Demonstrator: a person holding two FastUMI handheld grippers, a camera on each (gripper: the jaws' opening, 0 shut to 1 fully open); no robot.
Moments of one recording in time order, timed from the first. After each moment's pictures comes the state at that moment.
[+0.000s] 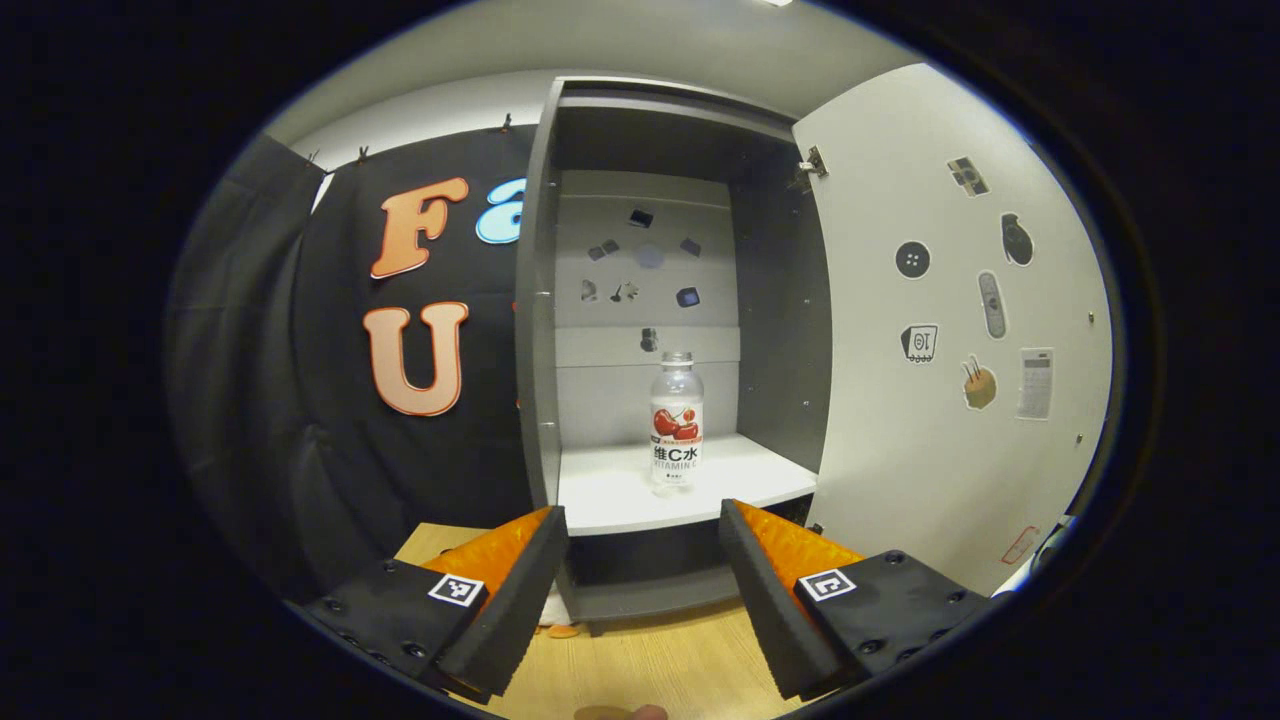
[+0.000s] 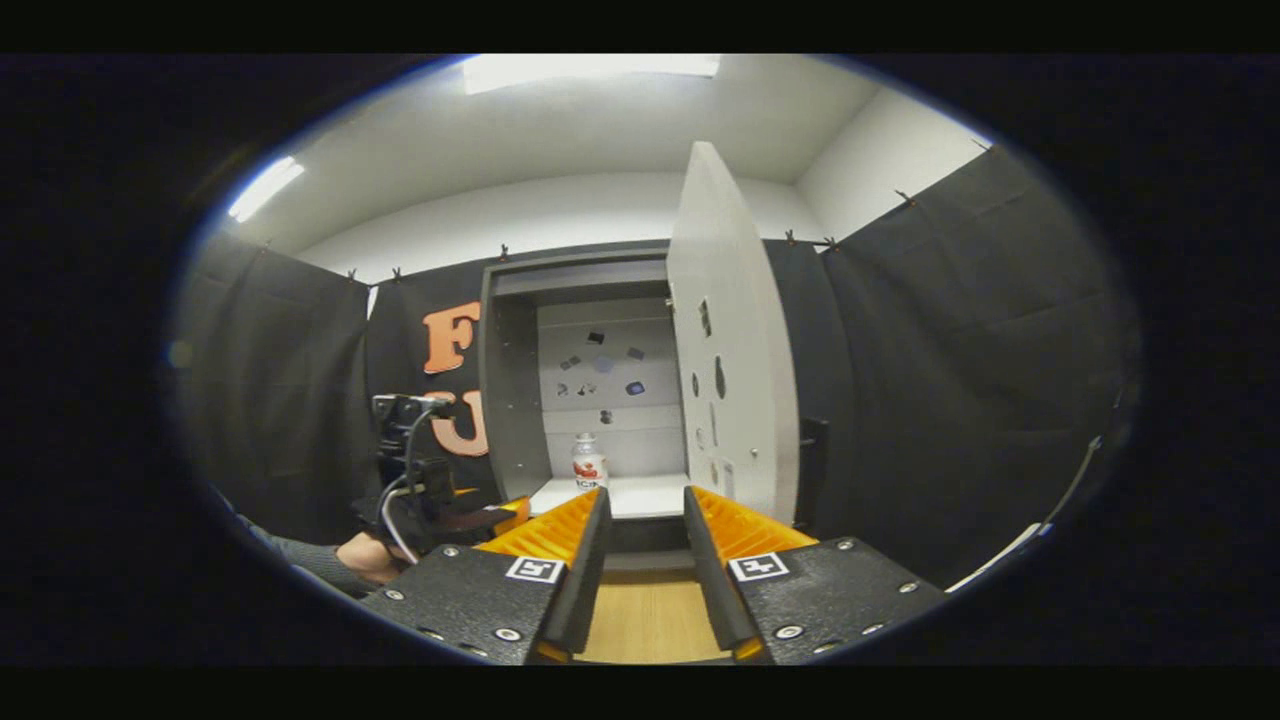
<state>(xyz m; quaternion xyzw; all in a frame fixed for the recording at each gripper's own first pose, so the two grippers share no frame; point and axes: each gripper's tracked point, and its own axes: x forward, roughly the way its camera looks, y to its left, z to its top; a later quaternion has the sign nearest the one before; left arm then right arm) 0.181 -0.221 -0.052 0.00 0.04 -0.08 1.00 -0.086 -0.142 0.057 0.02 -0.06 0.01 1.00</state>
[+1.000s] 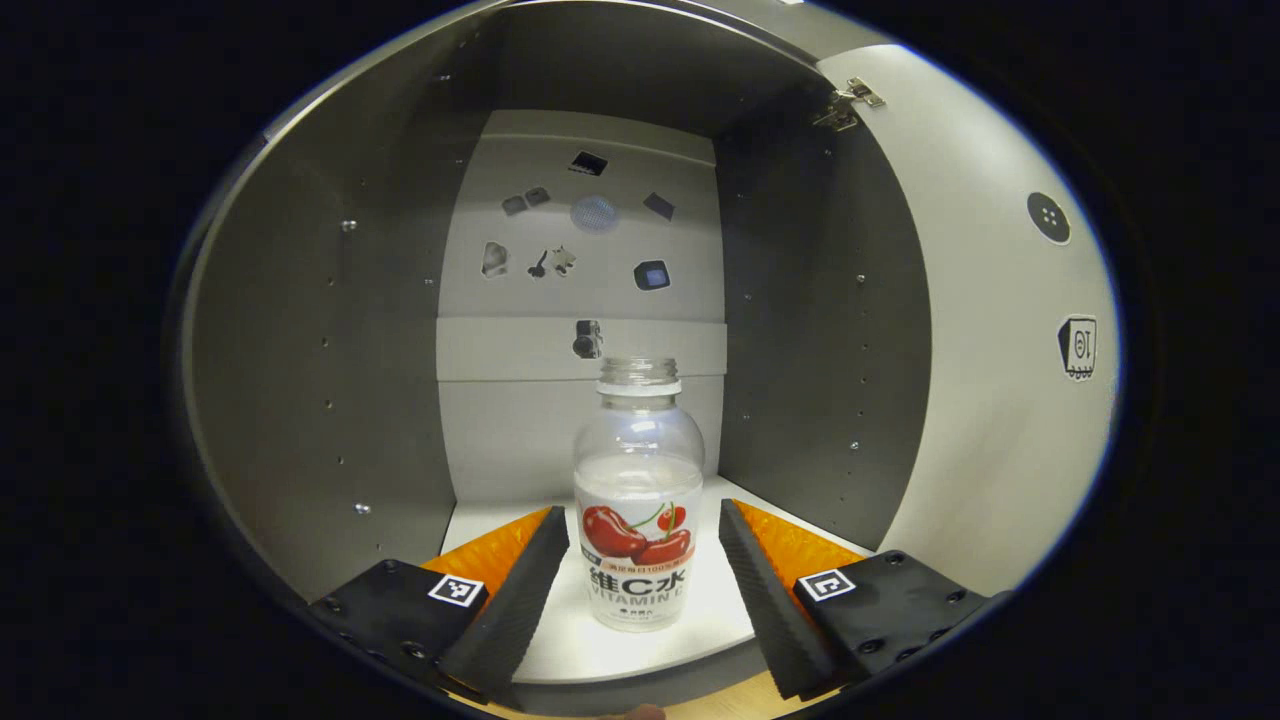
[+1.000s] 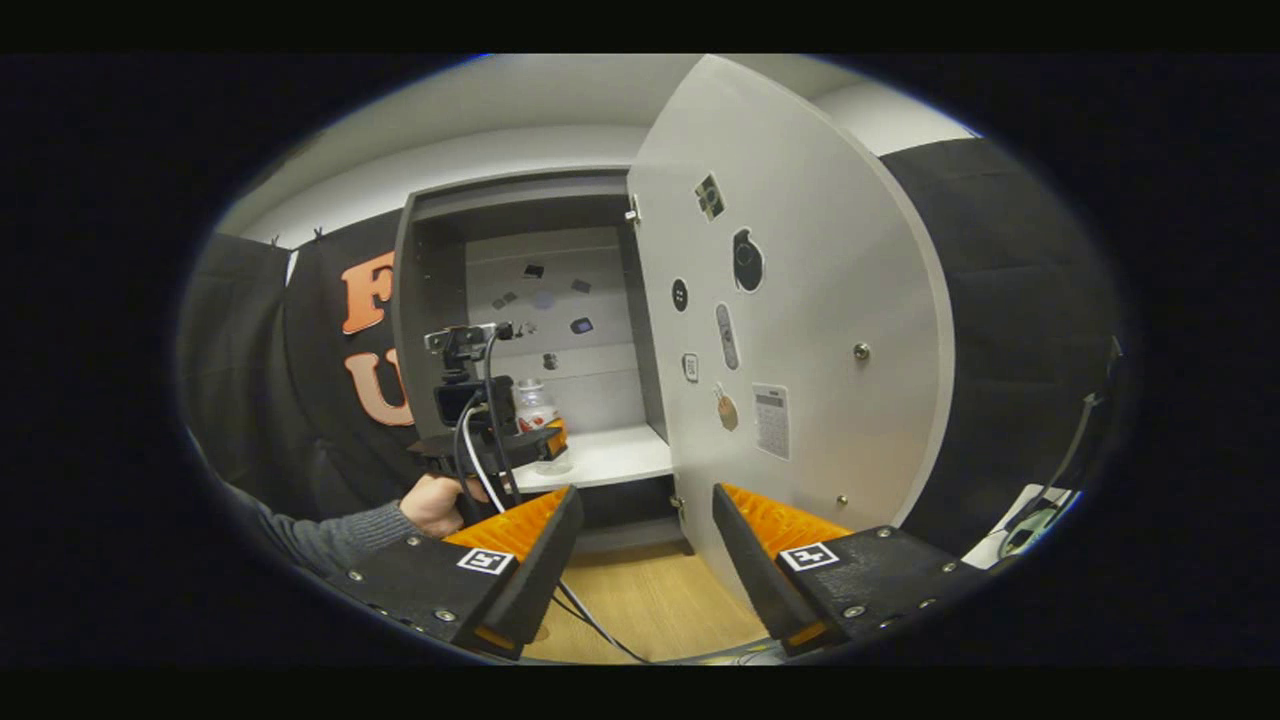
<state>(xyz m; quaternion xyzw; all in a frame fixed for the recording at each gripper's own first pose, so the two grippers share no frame) 0.400 -0.290 -0.068 0.00 0.02 -0.15 0.99 0.014 -0.140 -0.015 0.05 0.04 -0.10 0.99</state>
